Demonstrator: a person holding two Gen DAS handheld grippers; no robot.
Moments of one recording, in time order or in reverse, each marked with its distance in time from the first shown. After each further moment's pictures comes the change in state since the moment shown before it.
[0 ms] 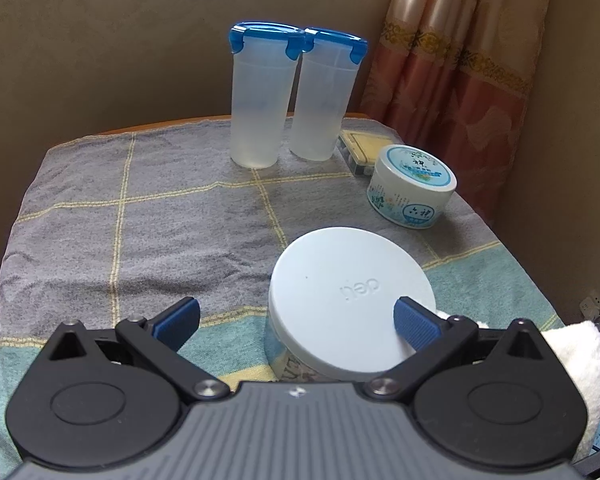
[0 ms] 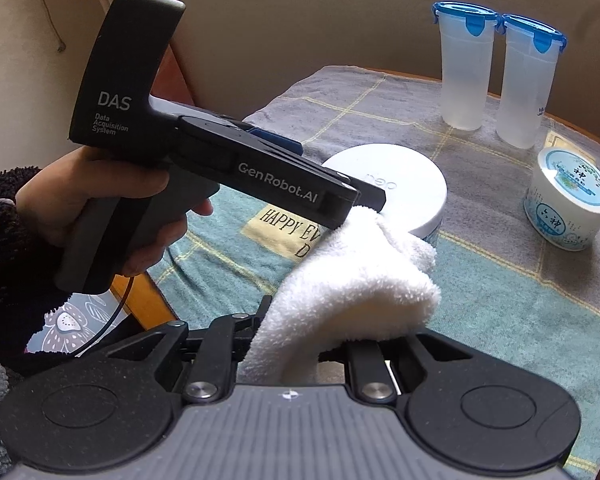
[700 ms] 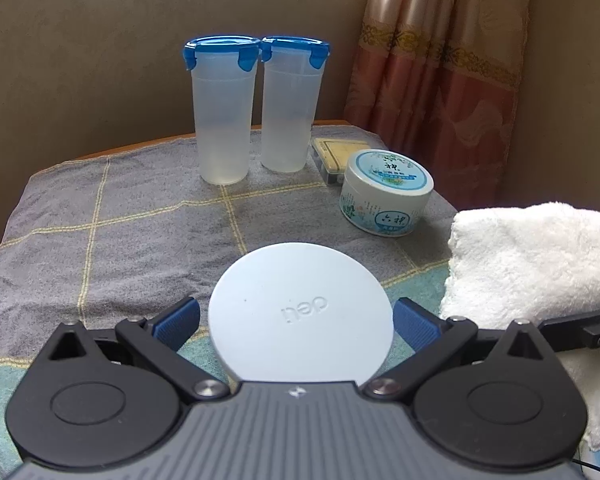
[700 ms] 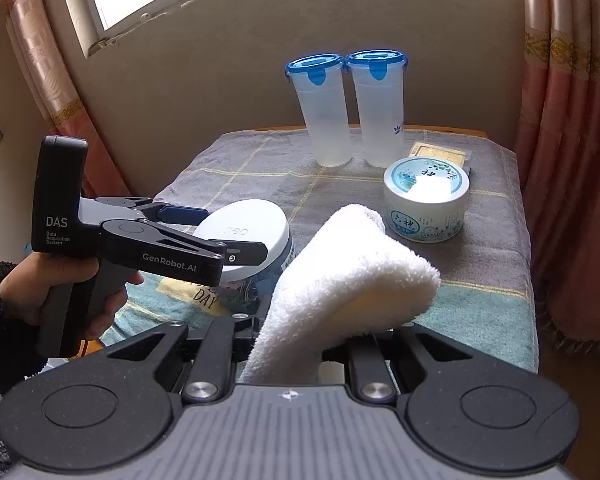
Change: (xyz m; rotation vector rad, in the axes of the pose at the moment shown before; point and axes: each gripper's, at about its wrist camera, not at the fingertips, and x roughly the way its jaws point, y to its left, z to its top) left arm 0.012 -0.036 0.003 0.053 -0.035 0.015; right arm -0.070 -0.061 -0.022 0.200 -0.192 -0.155
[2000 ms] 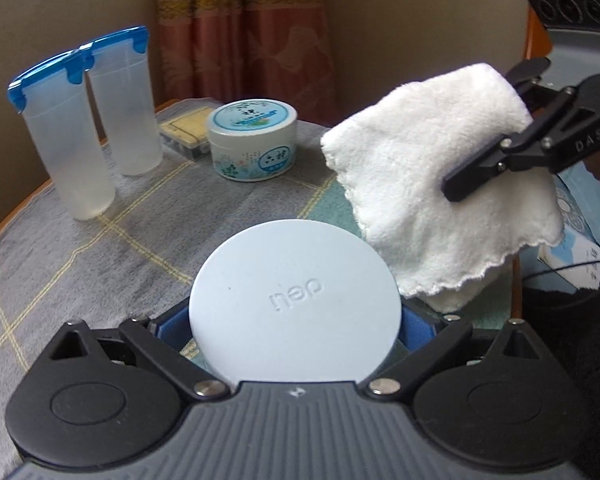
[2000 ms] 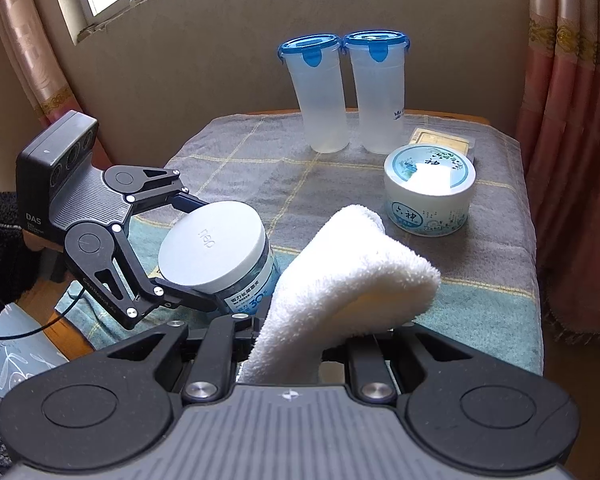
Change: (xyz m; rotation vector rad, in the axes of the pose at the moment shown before) left arm 0.016 0.032 -0.001 0.562 0.106 -0.446; right arm 0.024 0.006 0.008 0.001 0.061 -0.031
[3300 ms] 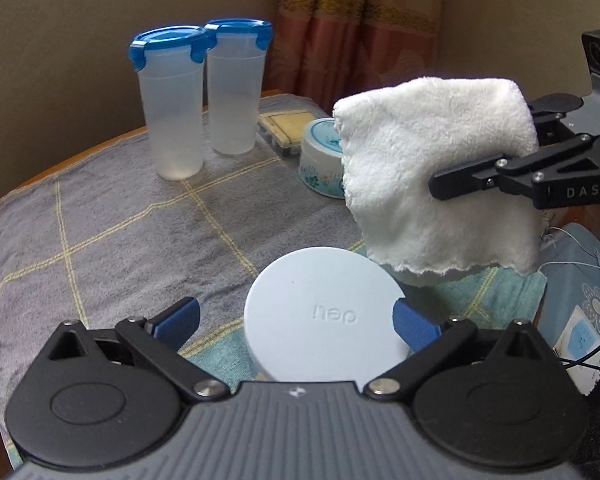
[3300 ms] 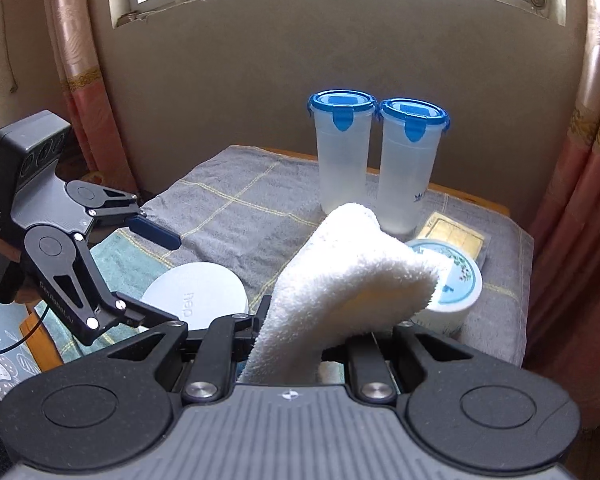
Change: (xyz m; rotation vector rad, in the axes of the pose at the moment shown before) left arm -0.031 0.008 0.014 -0.381 0.006 0.205; right arm 0.017 -0.005 0.058 -0.224 -0.067 0.010
